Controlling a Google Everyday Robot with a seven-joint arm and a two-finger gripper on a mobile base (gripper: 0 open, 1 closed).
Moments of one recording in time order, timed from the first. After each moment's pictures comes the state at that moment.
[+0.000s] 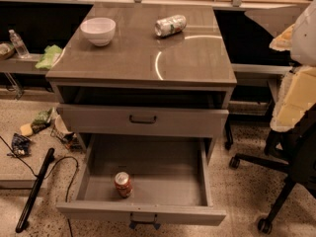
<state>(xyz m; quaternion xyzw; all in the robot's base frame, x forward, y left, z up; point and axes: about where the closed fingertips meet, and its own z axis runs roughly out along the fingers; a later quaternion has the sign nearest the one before) 0.438 -0.217 0.976 -0.60 0.78 -0.03 0.16</state>
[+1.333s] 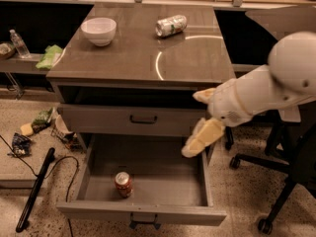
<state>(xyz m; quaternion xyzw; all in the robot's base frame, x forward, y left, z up) 0.482 -0.090 0.824 -0.57 0.74 0.20 0.29</state>
